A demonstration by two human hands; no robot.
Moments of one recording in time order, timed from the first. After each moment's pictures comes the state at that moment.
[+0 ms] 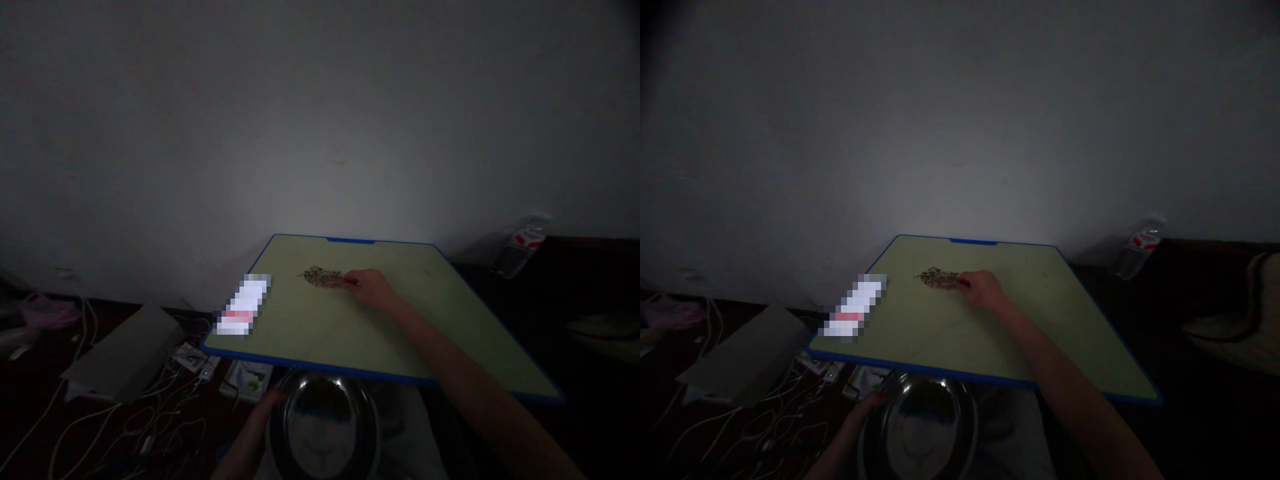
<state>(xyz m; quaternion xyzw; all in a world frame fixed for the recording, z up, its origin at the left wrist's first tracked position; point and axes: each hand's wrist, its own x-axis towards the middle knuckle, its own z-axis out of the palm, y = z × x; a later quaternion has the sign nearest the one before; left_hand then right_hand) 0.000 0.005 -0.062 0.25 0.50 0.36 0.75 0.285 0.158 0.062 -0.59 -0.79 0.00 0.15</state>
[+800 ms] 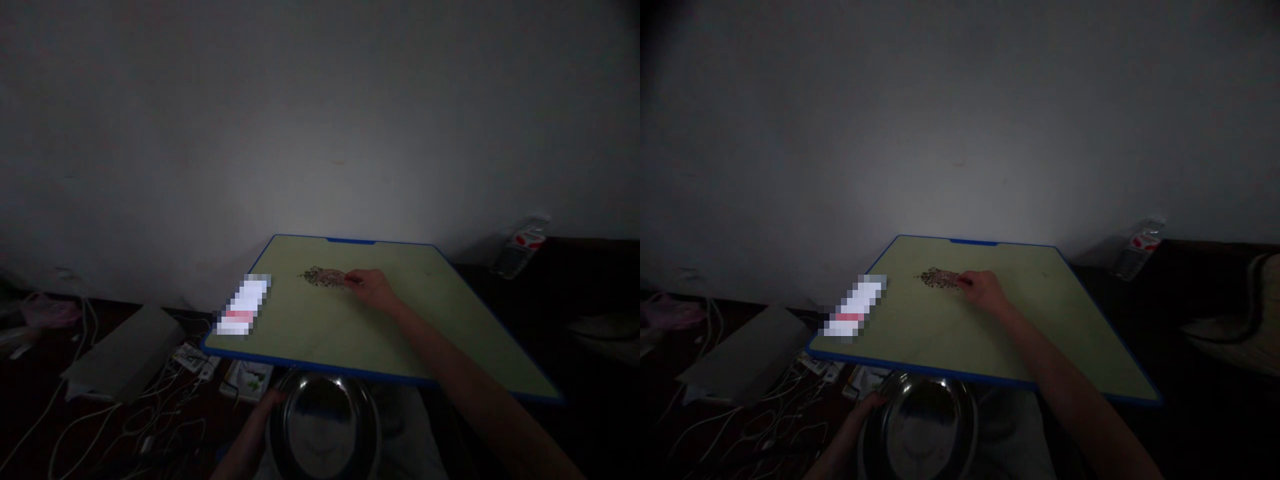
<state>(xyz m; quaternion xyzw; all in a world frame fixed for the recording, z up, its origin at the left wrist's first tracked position) -0.003 0.006 -0.063 0.25 0.52 0.35 0.74 0.283 0.156 0.058 -0.58 -0.77 0.04 0.25</state>
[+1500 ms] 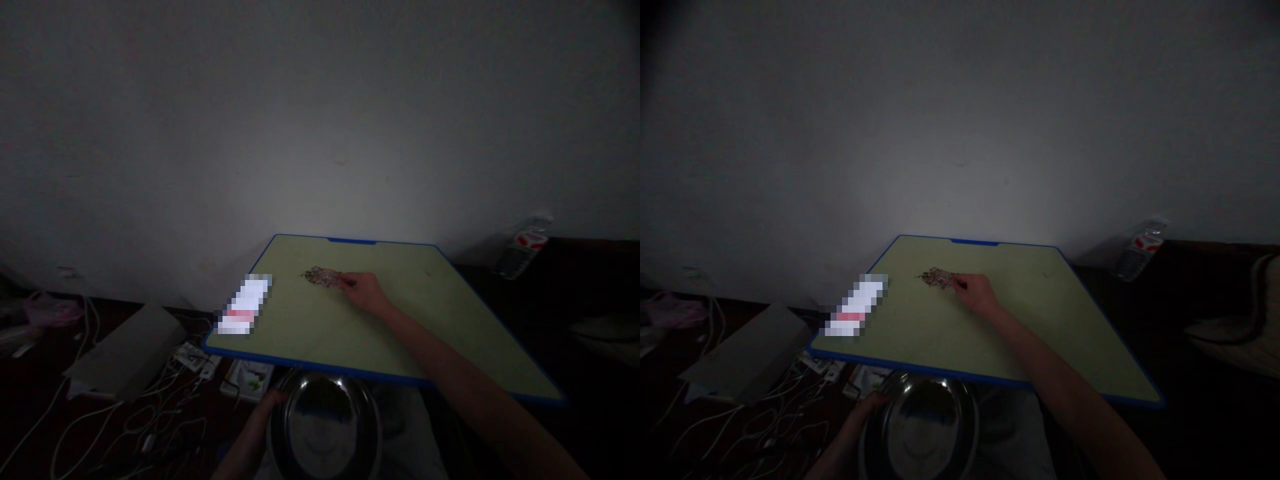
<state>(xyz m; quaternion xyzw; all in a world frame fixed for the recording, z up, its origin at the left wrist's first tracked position) -0.003 0.007 -0.064 0.25 0.53 0.35 0.73 0.267 0.156 0.049 -0.57 -0.76 0.09 0.29</state>
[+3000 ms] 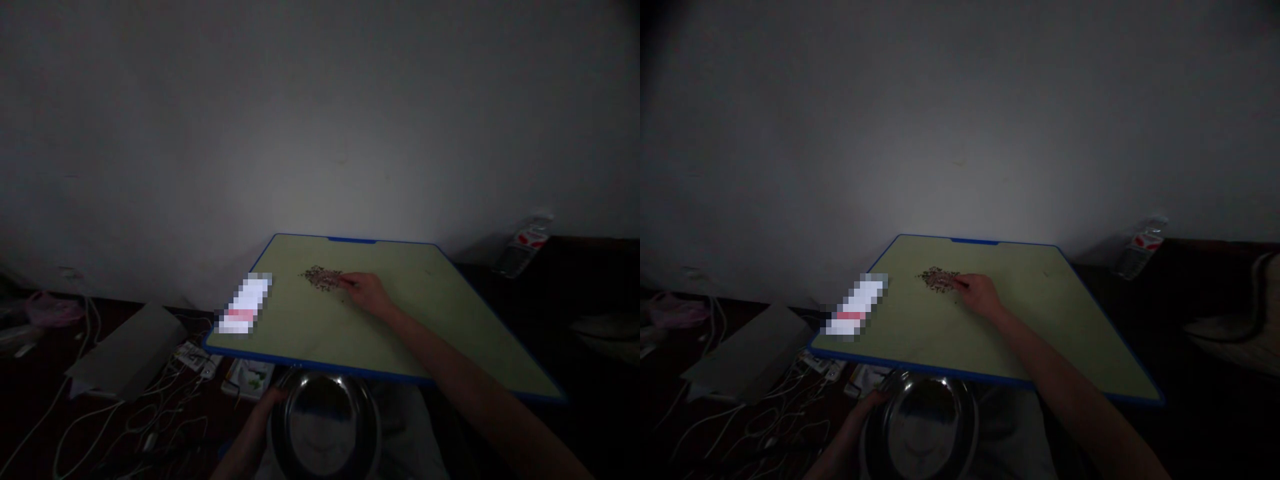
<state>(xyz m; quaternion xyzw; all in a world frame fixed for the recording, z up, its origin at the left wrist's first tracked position) -0.007 0.009 -0.069 0.27 0.51 0.35 0.74 0.271 0.154 0.044 -0.55 -0.78 0.08 0.30</state>
